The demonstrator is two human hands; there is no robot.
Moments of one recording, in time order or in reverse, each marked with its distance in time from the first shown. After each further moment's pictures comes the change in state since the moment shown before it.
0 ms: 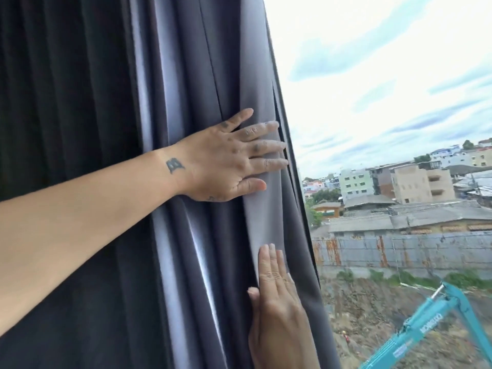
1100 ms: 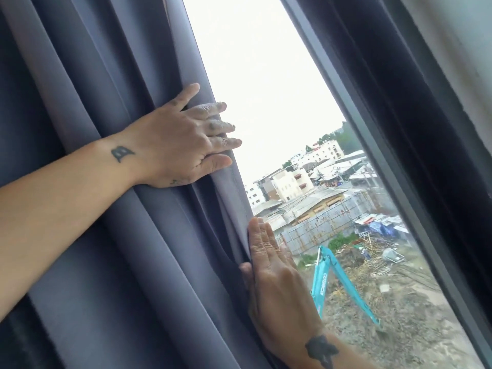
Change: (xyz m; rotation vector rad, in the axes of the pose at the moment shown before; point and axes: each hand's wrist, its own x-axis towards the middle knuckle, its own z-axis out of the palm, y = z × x) left_hand 0.195 0.060 -0.151 -0.073 0.363 0.196; right_hand 0.011 0.096 -0.217 -0.308 0.219 0.107
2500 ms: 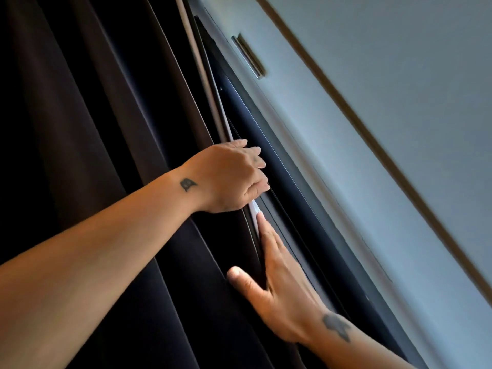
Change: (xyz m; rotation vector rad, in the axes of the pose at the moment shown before) left_hand 0.160 0.022 -0.083 -0.136 0.470 0.086; right_hand 0.095 0.066 -0.135 -0.064 -0.003 0.019
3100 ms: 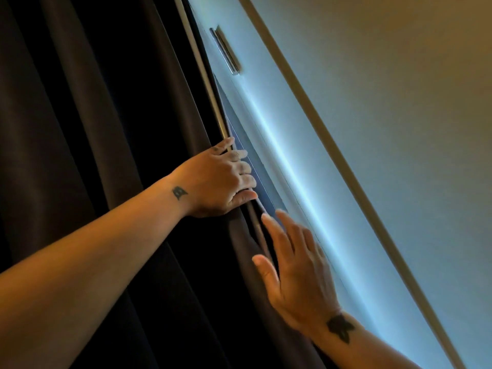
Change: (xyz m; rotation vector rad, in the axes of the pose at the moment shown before) left_hand 0.011 0.023 0.027 -0.039 0.139 0.029; right_hand -0.027 0.015 -0.047 -0.617 0.327 -0.092
